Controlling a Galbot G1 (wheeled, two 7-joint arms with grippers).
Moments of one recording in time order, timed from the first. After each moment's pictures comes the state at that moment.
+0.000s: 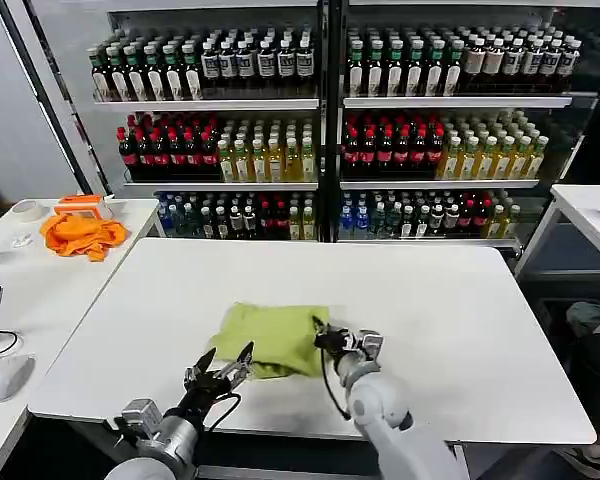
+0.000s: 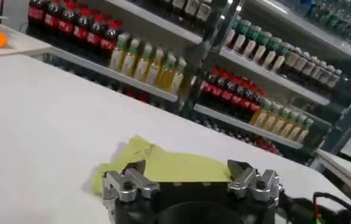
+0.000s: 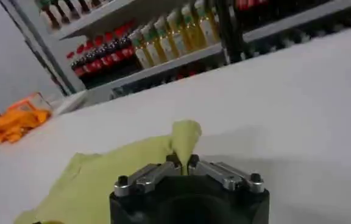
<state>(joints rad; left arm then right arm) 1.47 -1.32 -0.43 -2.15 -0.66 0.41 -0.13 -0.92 1.35 0.09 1.64 0.67 -0.43 0.25</state>
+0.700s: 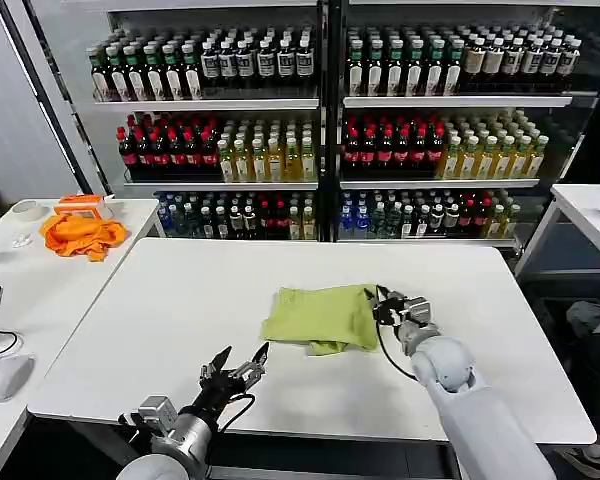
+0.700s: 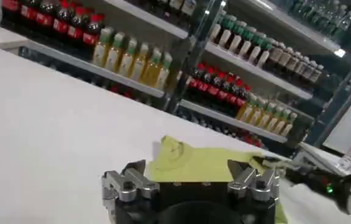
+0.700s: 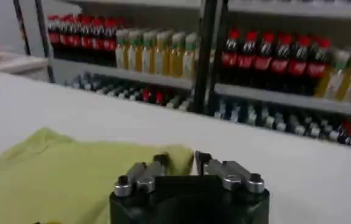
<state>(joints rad) 1.45 -1.33 -0.39 -2.14 -0.64 0.41 -0.10 -0.82 1.15 0.19 1.58 0.37 -0.41 0.00</state>
